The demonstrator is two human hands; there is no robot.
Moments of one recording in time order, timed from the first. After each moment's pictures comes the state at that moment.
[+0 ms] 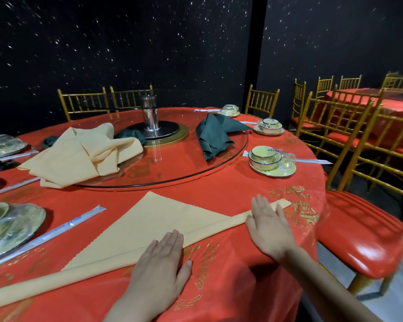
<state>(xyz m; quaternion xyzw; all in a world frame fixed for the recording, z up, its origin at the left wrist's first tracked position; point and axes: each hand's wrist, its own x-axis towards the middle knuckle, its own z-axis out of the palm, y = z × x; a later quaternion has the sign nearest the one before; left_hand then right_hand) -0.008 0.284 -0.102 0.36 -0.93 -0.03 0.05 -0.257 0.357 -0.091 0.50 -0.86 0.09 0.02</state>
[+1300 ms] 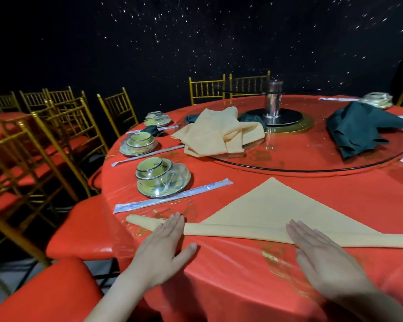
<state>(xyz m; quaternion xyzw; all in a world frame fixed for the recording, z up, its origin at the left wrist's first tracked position) 0.216 0.259 -0.107 0.56 -0.82 -0.04 0.07 -0.124 0.314 -0.118 0.76 -0.64 0.08 0.01</state>
